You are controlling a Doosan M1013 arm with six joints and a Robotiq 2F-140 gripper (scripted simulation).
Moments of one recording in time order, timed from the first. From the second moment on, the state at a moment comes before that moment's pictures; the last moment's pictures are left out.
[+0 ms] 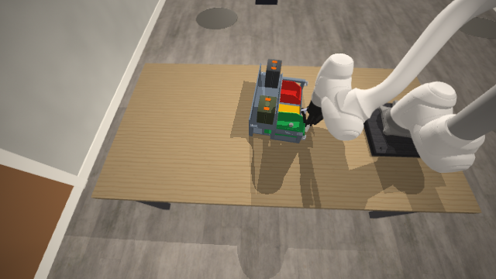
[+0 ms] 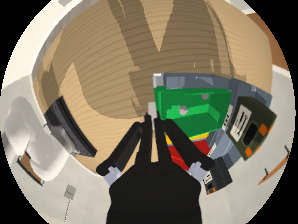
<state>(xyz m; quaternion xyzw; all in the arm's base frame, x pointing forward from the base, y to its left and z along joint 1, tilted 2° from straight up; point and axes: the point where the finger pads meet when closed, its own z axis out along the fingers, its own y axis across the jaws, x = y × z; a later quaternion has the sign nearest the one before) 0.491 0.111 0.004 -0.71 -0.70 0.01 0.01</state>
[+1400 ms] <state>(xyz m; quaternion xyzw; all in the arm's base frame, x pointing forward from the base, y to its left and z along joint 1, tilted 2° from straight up) 0.514 0.110 0.004 -0.71 -0.70 0.01 0.01</state>
